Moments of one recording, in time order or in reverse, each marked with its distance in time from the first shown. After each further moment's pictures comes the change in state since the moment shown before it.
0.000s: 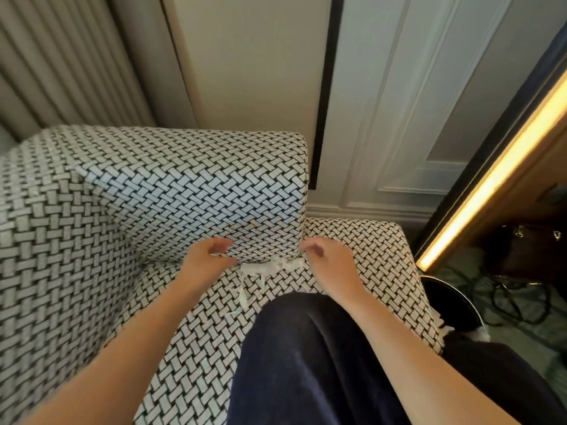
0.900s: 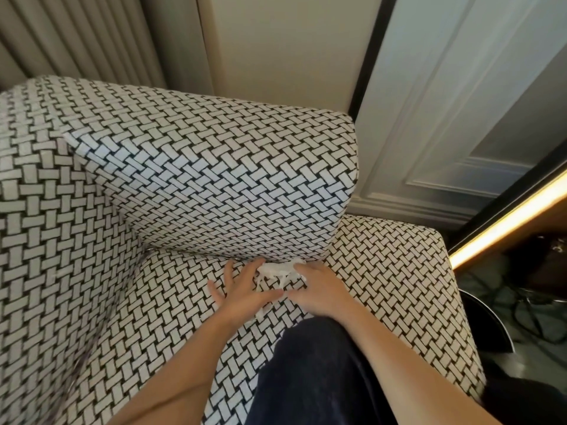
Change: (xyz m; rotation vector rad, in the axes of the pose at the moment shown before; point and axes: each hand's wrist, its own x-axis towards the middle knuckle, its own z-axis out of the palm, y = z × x) left_hand 0.029 -0.065 0.055 0.138 -0.174 -0.055; right_hand 0.041 0.015 0.075 -0.459 -0.589 0.166
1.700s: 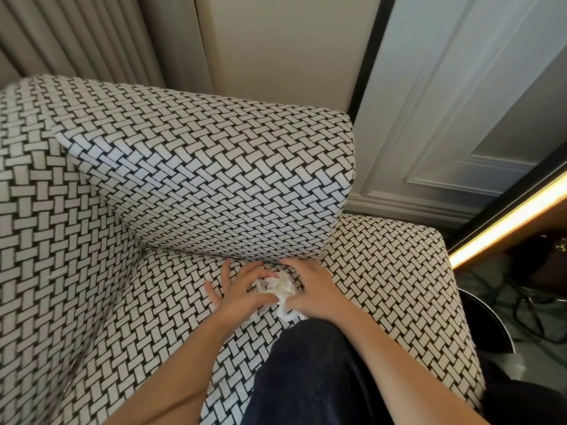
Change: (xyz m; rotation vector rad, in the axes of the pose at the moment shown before) left_hand 0.005 -0.006 0.001 -0.030 0.001 0.047; right_hand -0.001 0.005 0.002 0.231 -0.003 -0.117
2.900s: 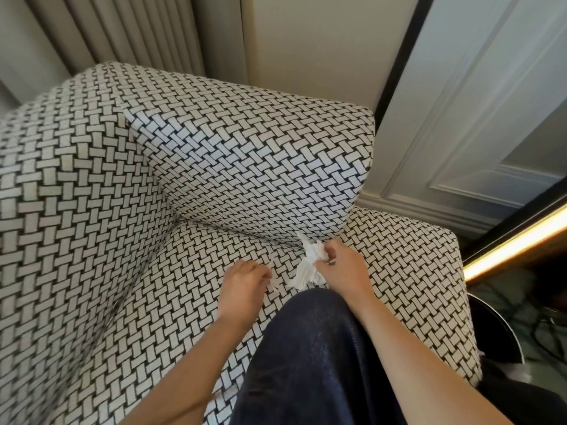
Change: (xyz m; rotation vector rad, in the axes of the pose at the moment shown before) left_hand -0.039 -0.027 0.014 0.492 0.479 0.343; right_hand -0.015 0.016 -0.003 0.084 0.390 -0.050
